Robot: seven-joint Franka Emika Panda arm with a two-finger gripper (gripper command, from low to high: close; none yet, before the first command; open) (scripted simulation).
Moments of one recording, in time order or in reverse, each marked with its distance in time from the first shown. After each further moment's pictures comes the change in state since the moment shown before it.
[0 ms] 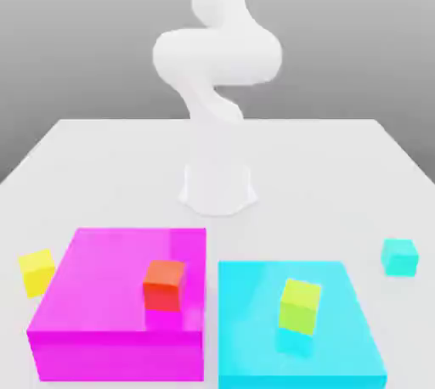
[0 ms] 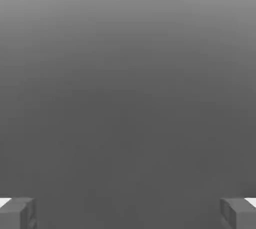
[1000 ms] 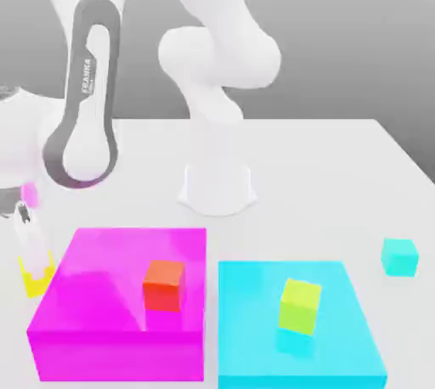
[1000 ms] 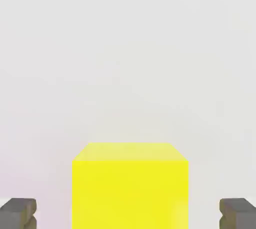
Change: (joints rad) arm -0.494 1.066 -0.184 -0.262 0.371 0.584 -0.091
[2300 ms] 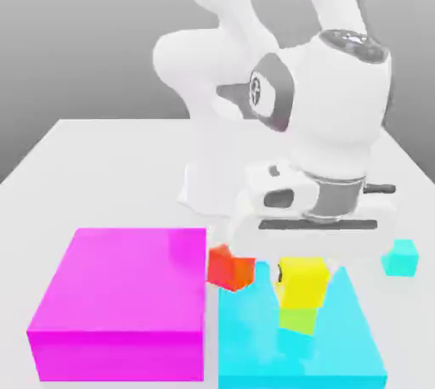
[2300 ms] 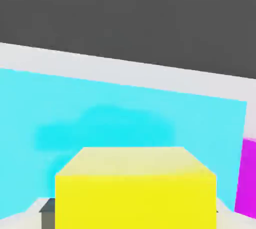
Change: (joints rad) arm 0.888 -0.333 0.267 0.068 -0.497 -0.392 0.298
